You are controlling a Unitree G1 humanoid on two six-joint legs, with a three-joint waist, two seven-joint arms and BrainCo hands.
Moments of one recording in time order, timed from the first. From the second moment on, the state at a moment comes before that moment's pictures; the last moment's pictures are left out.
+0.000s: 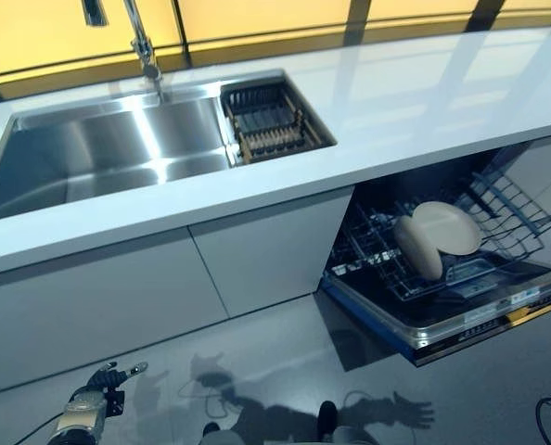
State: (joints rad) left arm -0.07 0.52 0.00 1.08 -0.21 0.09 -0.02; right arm -0.16 -0.82 -0.23 1.28 0.35 0.33 -0.16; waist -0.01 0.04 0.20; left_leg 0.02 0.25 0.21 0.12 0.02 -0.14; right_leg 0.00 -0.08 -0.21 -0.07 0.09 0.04
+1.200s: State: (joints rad) left arm -0.28 0.48 -0.07 0.99 -0.37 0.14 0.06; right arm -0.33 -0.61 -0.22 1.18 0.85 0.22 -0.32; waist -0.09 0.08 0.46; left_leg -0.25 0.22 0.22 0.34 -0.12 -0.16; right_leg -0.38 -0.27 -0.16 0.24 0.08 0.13
